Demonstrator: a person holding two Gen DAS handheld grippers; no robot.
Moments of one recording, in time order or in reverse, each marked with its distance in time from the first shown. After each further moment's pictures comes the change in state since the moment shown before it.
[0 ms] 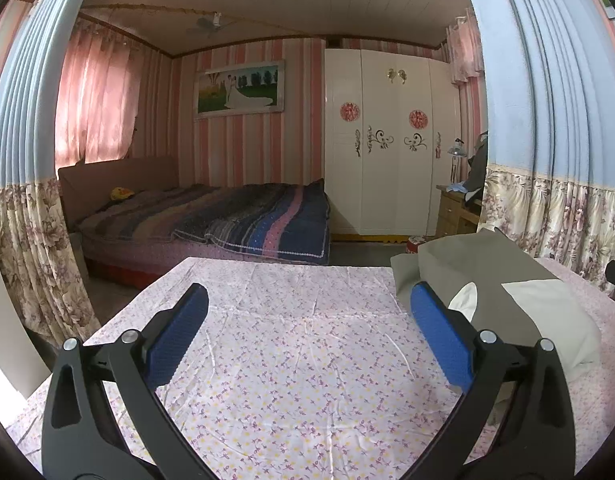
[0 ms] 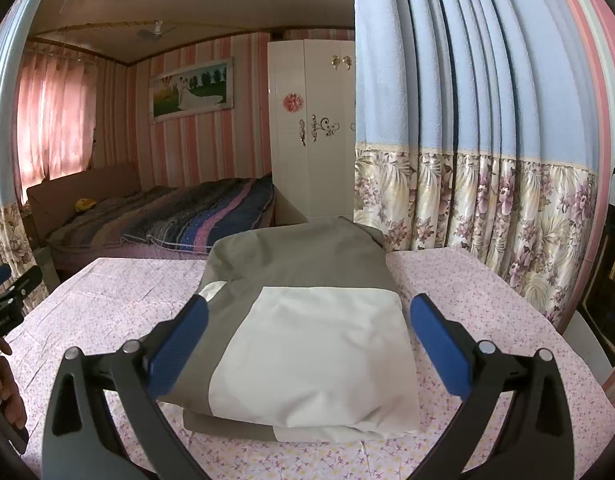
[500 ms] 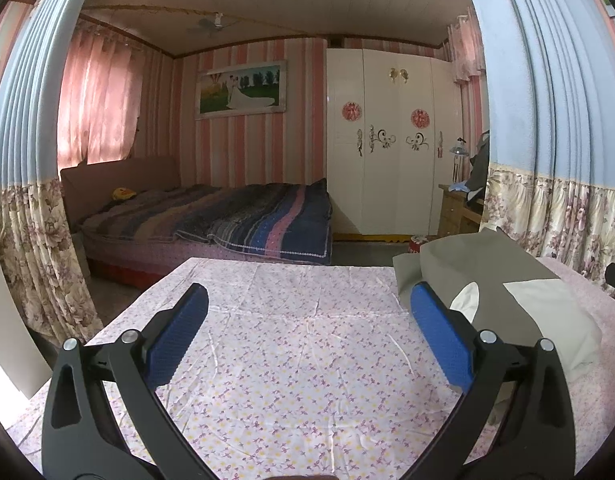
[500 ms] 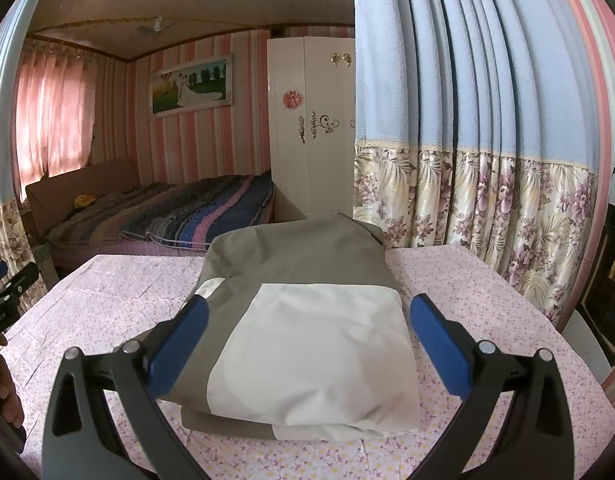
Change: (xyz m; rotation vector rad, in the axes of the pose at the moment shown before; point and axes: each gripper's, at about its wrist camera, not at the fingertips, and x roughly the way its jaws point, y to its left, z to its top) left arm -0.001 -0.001 -0.001 0.007 -0.002 0.014; right arm 0.002 0.001 -0.001 -0.006 0.005 -0.009
